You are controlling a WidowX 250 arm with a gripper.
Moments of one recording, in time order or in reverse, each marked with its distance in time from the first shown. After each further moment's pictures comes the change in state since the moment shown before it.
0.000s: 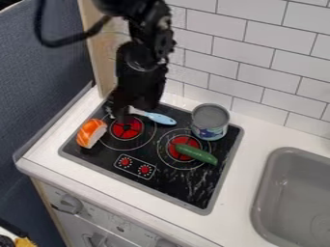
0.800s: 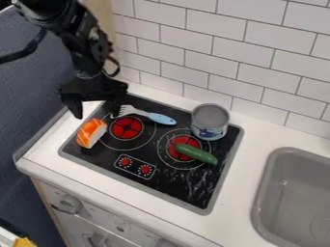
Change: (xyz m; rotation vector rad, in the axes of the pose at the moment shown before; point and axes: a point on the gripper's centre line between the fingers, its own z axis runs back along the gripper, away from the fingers) arm 0.049 0.041 -0.046 -0.083 0.002 -0.606
